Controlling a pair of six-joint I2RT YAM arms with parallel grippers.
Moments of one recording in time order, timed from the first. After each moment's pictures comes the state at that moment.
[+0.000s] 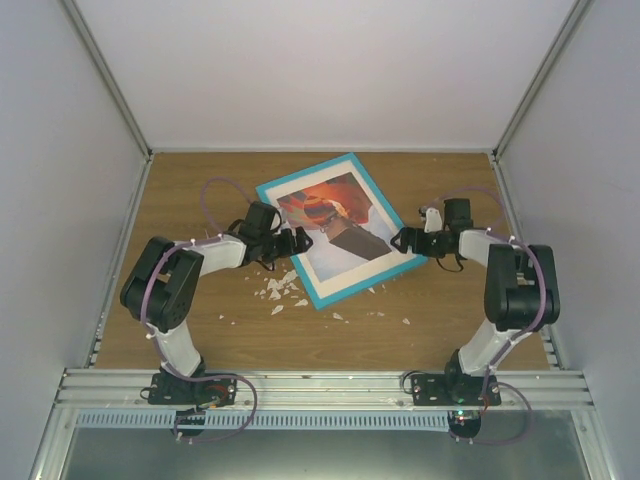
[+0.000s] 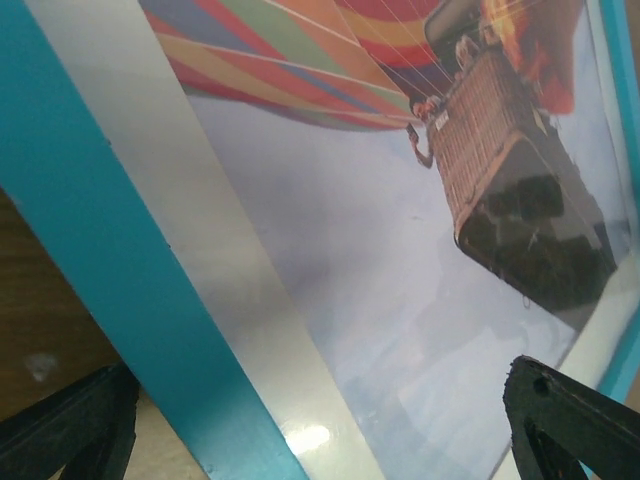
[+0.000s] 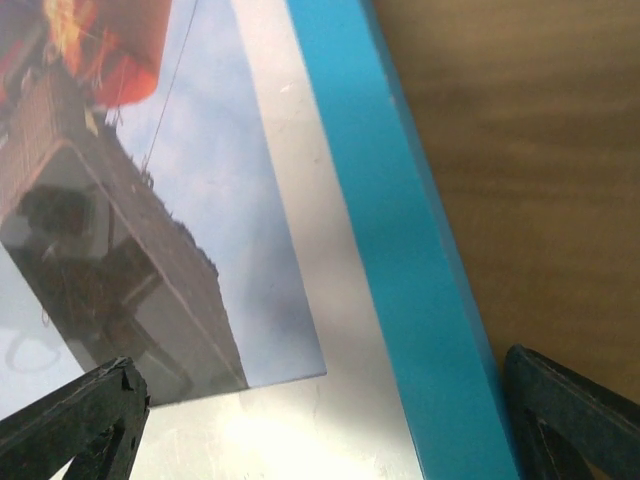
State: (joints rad) left arm -0.42 1.76 0.91 0.00 0.35 -0.65; right arm -0.03 1.76 0.93 -0.23 -0.54 0.08
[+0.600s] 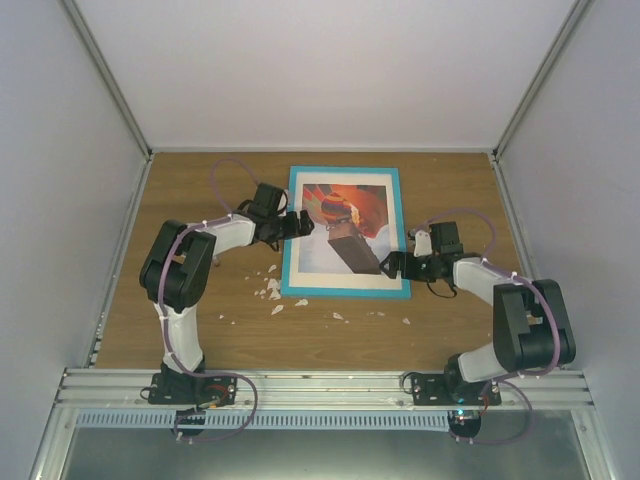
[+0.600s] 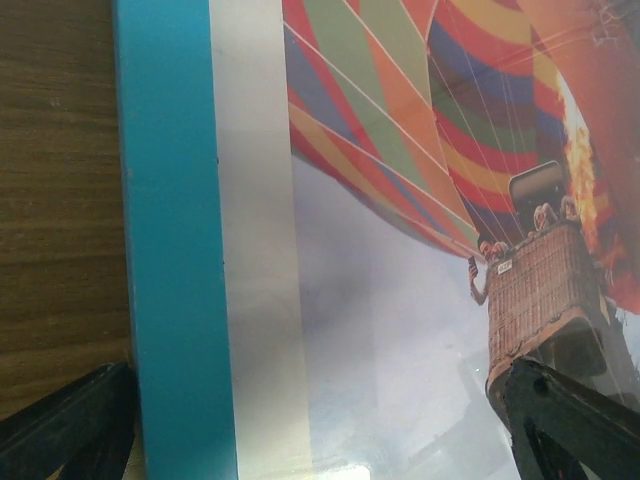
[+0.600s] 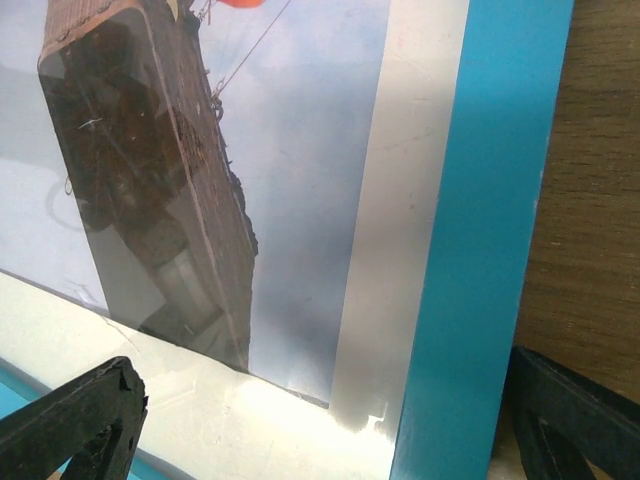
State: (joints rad) left arm -0.39 1.94 1.17 -0.12 0.26 -0.54; right arm 0.13 1.47 0.64 -0.21 -0.46 0.20
